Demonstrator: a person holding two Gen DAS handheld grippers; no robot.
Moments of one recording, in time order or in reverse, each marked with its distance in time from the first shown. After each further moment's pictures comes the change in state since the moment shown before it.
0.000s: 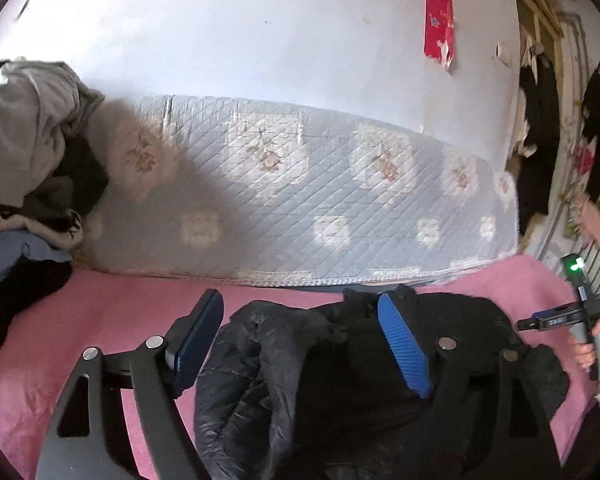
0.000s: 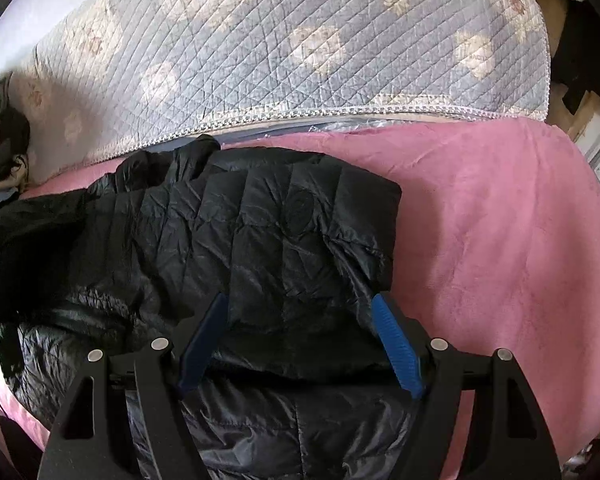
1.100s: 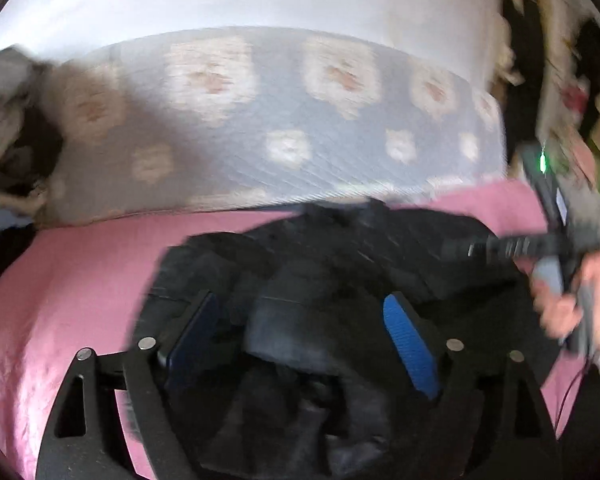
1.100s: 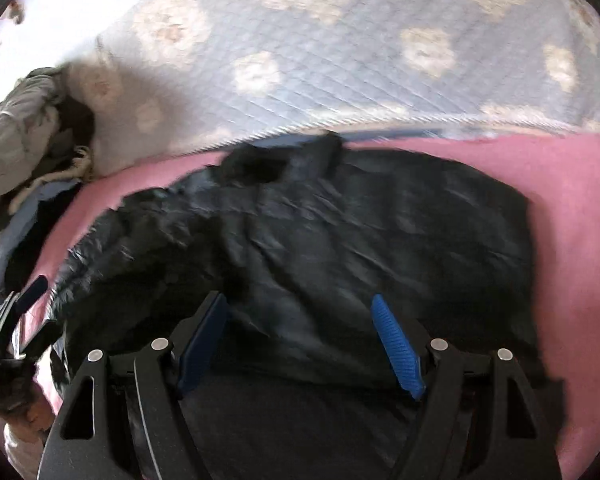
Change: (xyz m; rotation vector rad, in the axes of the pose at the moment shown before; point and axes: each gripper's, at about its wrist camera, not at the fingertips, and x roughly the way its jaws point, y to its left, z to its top) left arm 0.031 -0.060 -0.045 0.055 0.227 -0.037; right arm 0.028 0.121 0.009 -0.075 -0.051 0.247
